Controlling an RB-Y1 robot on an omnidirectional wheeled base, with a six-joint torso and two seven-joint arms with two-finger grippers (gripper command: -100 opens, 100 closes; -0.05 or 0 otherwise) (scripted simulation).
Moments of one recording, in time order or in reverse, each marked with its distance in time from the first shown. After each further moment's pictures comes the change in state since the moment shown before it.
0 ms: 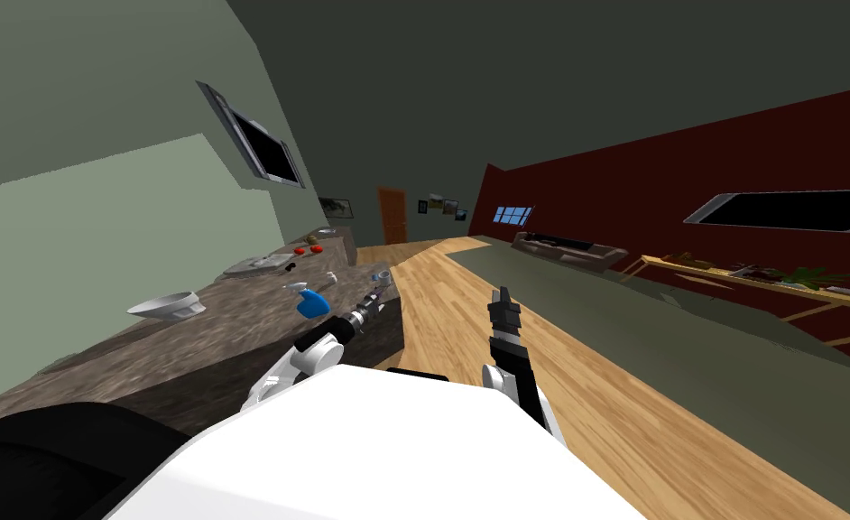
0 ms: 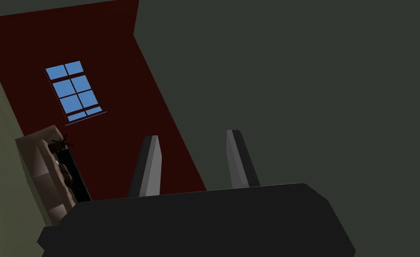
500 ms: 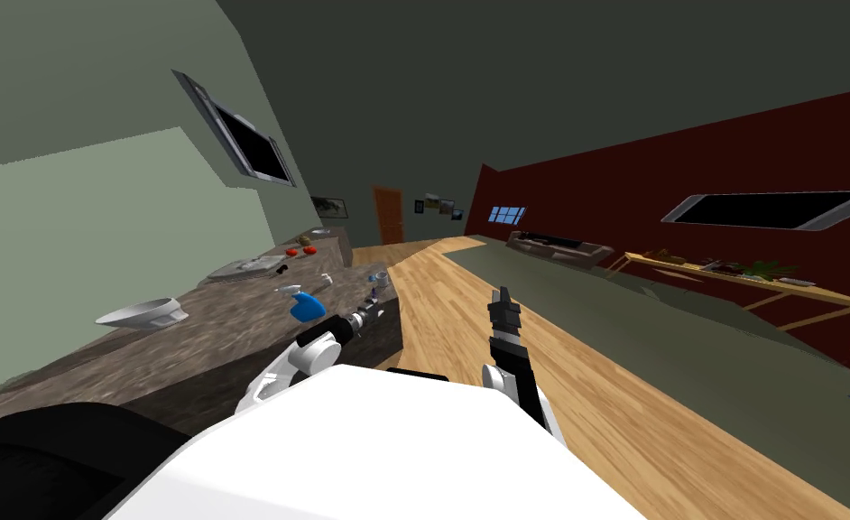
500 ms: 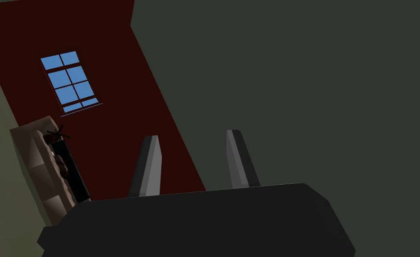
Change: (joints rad) left arm -0.008 0.044 0.007 0.004 0.063 0.124 -0.023; right arm 0.000 0.000 0.000 0.000 0.000 0.000 0.000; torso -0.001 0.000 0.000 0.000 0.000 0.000
